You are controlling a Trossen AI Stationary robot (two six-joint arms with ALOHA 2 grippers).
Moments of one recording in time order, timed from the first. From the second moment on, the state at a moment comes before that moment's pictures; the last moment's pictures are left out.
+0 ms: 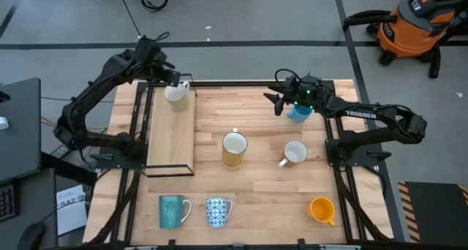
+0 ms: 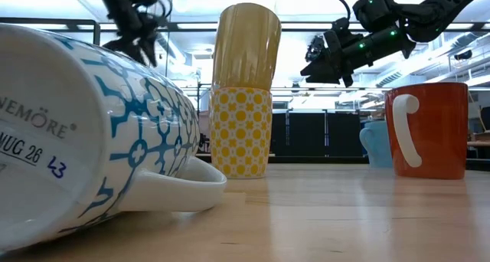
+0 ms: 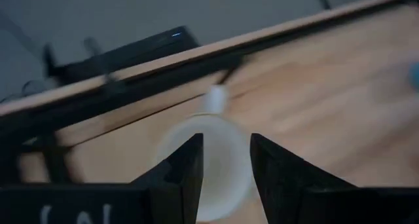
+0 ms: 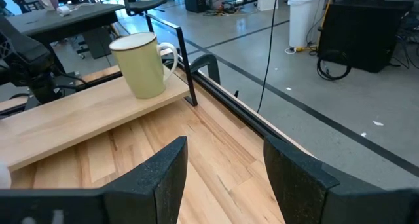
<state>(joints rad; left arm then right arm) 0.92 1.25 1.32 -0.98 0.04 -0.29 -0.59 1.14 0.57 0.34 -0.13 0.10</state>
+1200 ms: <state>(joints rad) 0.64 1.54 1.33 -1.05 -0.28 -0.33 -0.59 1.14 0.57 0.34 -0.13 0.10</state>
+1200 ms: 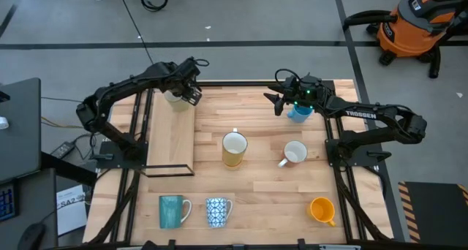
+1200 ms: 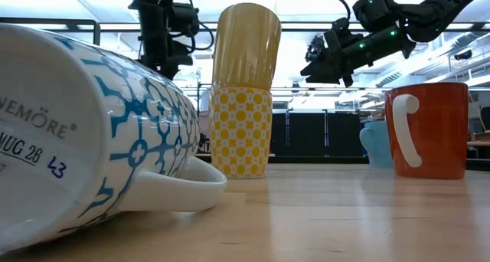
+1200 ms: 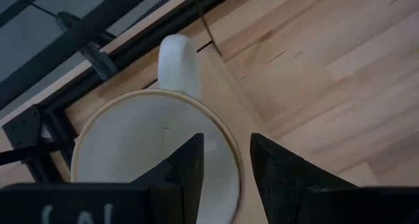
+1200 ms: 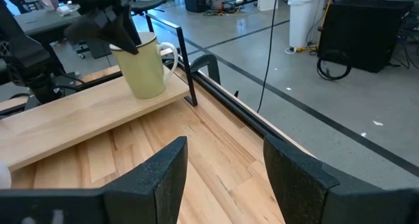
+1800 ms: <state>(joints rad) 0.64 1.57 1.33 -1.11 -0.31 -0.33 -0.59 1.14 0.57 0.34 -0.13 0.10</state>
